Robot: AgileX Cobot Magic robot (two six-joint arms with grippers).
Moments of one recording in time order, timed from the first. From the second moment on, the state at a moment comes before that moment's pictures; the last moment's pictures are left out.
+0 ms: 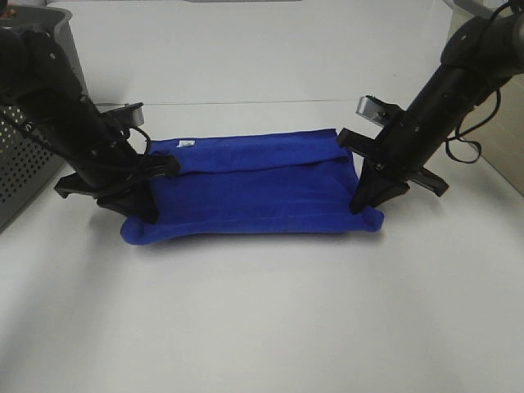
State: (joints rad) left arm -0.23 2.10 -1.32 -0.48 0.79 0.16; right arm 0.10 2.21 -1.47 0.61 1.07 -0.20
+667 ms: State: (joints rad) left arm -0.25 2.00 -1.29 -0.46 0.75 0.10; right arm 0.11 2.11 -1.48 0.62 1.00 -0.24
